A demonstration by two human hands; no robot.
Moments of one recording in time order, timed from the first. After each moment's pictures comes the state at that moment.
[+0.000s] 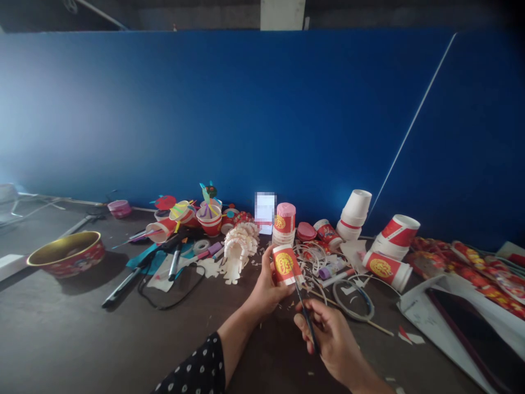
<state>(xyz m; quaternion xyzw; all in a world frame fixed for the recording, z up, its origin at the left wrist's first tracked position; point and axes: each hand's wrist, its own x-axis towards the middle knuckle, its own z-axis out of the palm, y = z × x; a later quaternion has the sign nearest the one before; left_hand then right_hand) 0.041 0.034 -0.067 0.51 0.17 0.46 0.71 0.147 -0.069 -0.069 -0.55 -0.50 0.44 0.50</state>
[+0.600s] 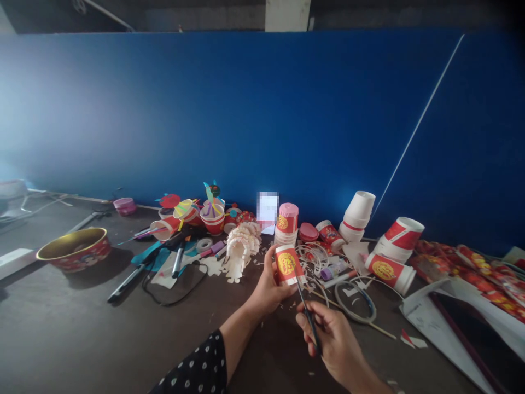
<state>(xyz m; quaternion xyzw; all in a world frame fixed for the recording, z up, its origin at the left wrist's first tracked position) 0.041 0.033 -0.065 0.51 0.17 0.45 0.71 0.145 -0.070 -0.064 -0.56 -0.50 0.43 0.49</state>
